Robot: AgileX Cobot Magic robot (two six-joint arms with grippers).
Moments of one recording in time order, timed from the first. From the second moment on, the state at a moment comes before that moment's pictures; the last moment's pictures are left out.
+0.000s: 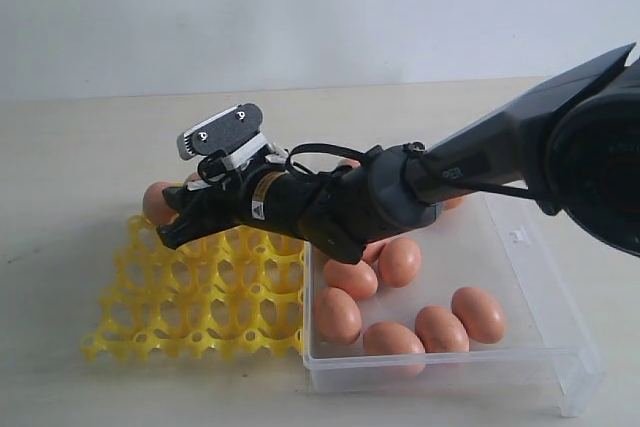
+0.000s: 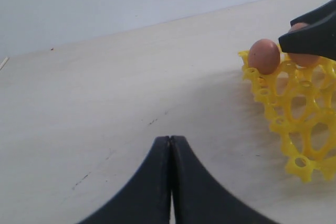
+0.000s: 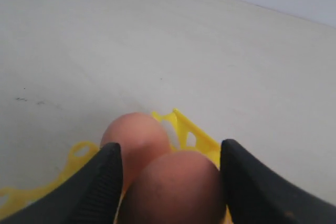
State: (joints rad) left arm -0.01 0.01 0.00 -0.07 0.37 0.23; right arm 0.74 2.30 -1.33 -0.30 -0.52 0.26
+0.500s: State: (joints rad) left arm -0.01 0.01 0.00 -0.07 0.37 0.23; right arm 0.74 2.17 -1.33 -0.29 -0.42 0.23
